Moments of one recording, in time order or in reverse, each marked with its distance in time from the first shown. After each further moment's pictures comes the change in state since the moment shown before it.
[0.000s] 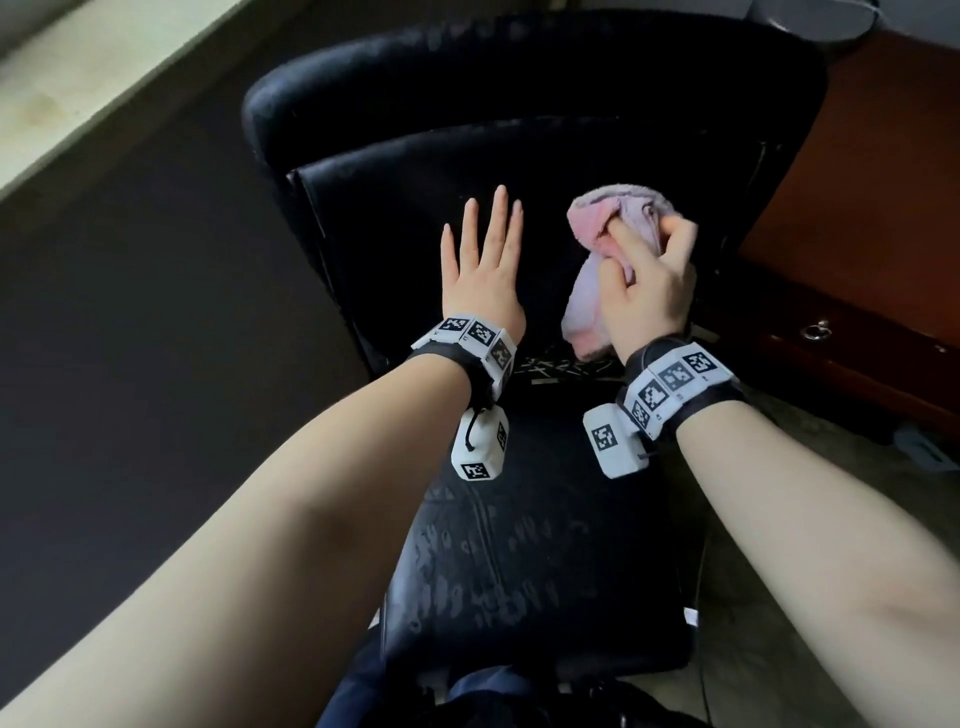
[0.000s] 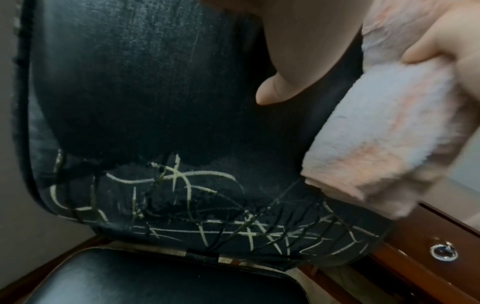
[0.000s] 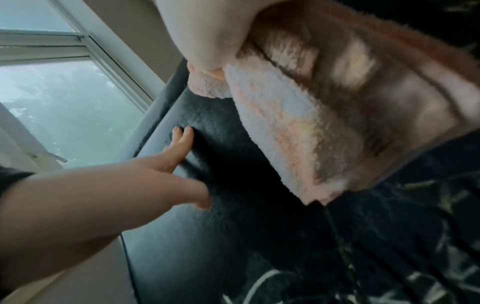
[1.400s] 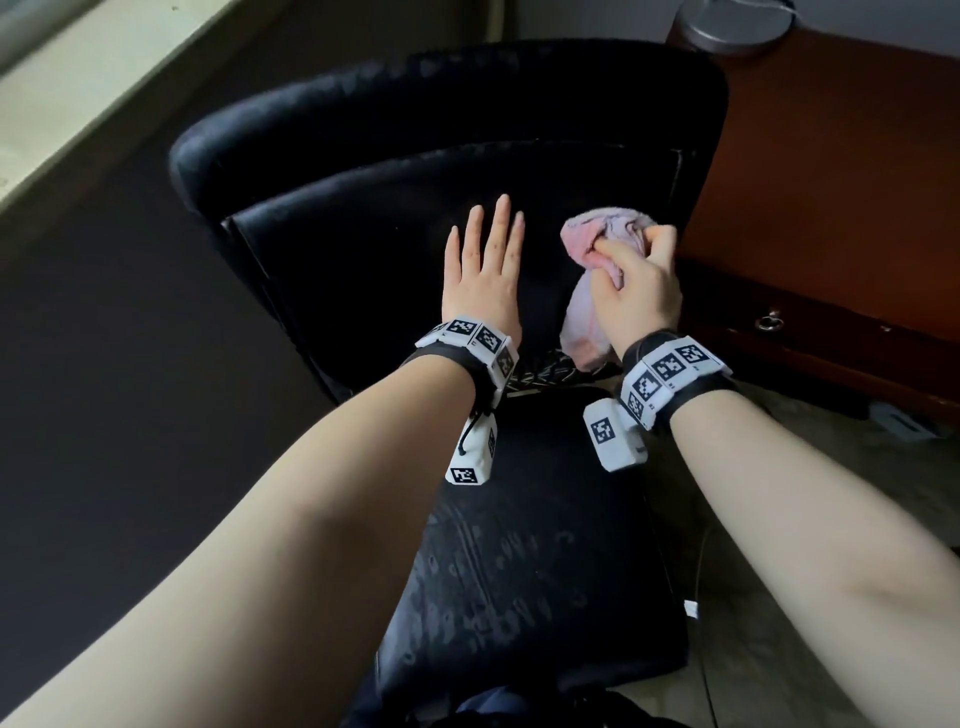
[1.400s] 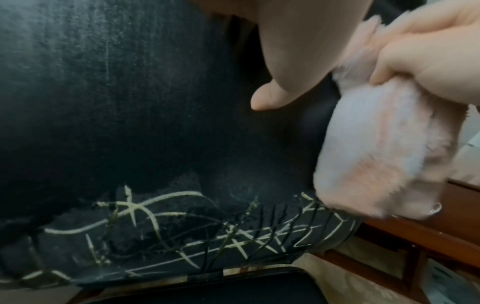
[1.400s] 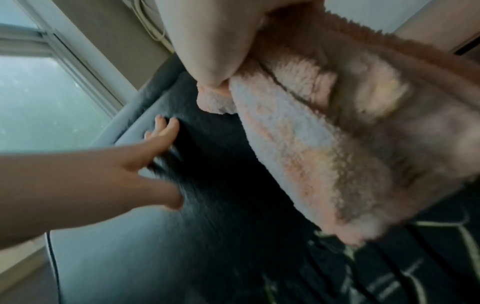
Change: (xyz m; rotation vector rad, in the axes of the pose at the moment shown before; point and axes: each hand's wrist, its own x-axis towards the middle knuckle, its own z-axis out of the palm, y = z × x) left_hand 0.021 0.048 -0.012 0.175 -0.049 0.119; right_hand 0.021 0.040 -0.020 -0.053 -0.074 0.164
